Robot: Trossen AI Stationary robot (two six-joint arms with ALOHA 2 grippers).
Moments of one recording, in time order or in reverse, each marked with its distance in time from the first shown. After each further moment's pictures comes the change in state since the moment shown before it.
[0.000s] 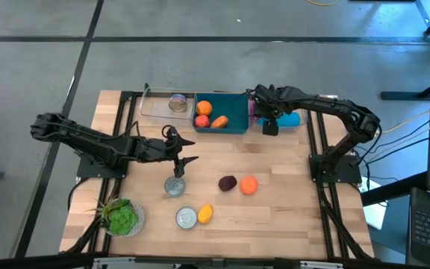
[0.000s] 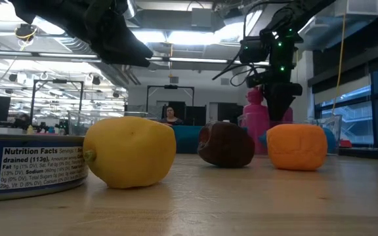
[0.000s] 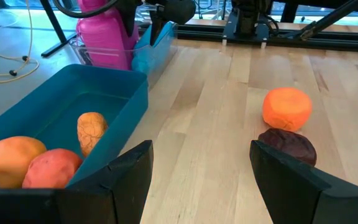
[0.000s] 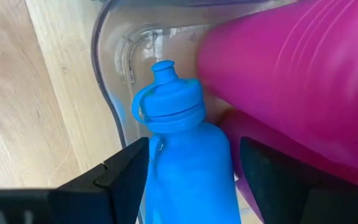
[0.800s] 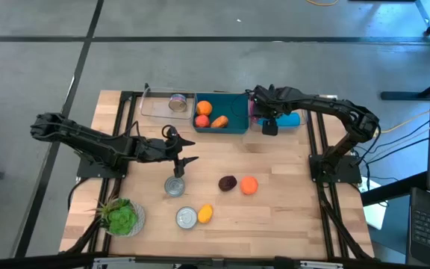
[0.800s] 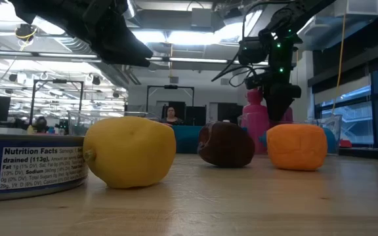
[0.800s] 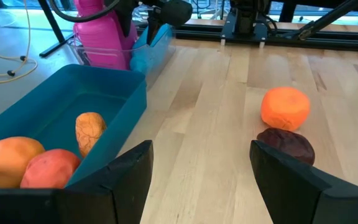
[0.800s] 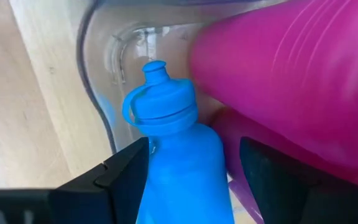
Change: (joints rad) left arm 0.000 0.000 0.000 0.000 0.006 0.002; right arm 0.007 0.011 0.000 0.012 0.041 0.003
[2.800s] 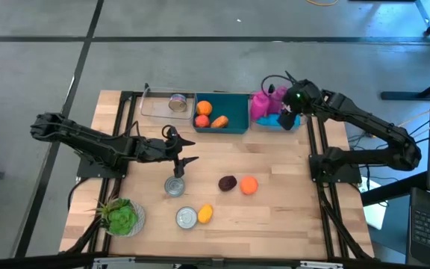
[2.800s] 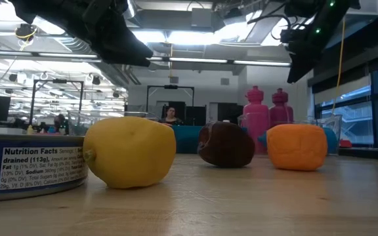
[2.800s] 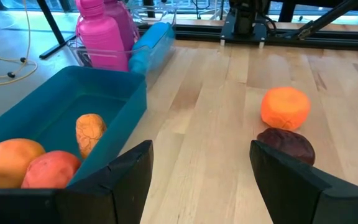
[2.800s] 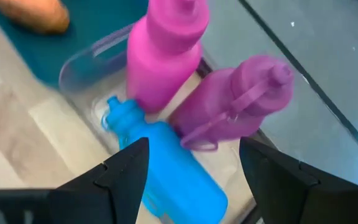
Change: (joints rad) left arm 0.000 0.000 0.000 0.002 0.001 0.009; right arm -0.067 -0.587 -0.156 0.050 0.045 0.361
